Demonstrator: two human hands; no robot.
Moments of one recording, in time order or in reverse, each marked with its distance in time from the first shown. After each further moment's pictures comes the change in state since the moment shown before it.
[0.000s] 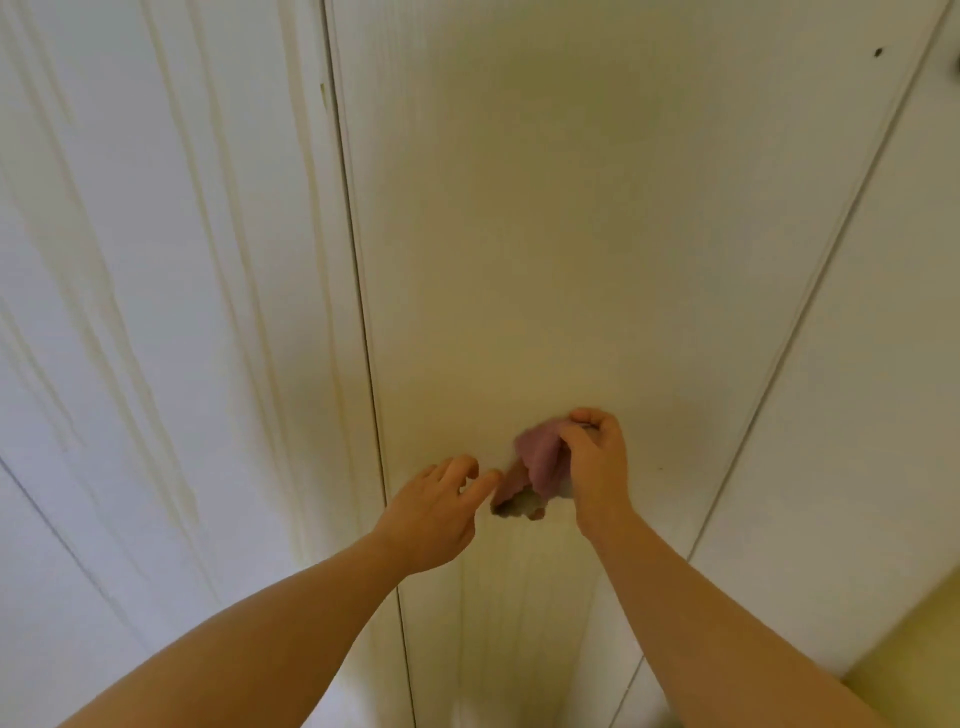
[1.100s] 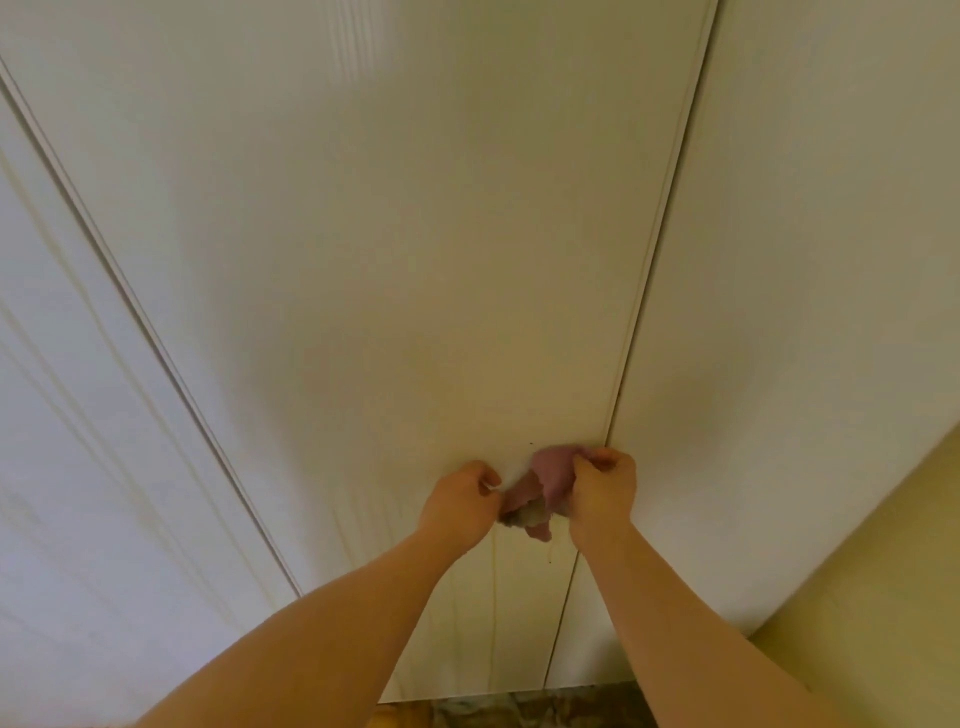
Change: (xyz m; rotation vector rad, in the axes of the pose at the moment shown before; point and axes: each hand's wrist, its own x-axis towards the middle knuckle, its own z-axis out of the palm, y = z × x) left_hand 0.123 0.152 0.055 -0.771 -0.436 -0.912; right_hand 0.068 0.043 -0.153 0.027 0.314 0.281
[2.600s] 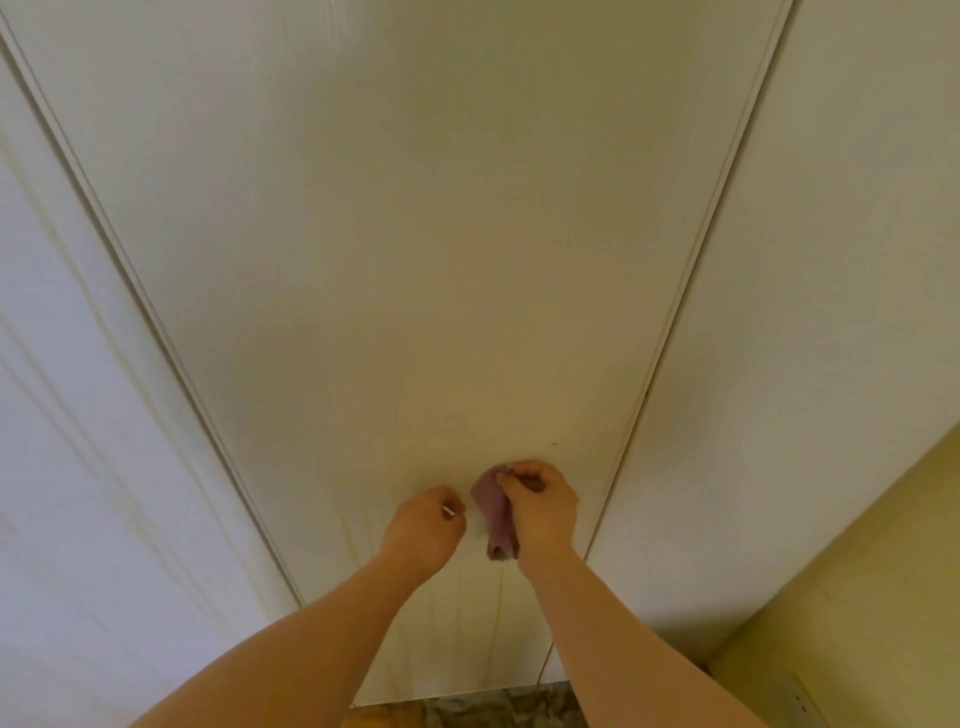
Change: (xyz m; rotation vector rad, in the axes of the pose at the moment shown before) left_hand -0.001 -0.053 -0.029 0.010 -0.045 -0.076; right_hand -0.028 0.048 0.055 -0.107 -0.150 -0.080
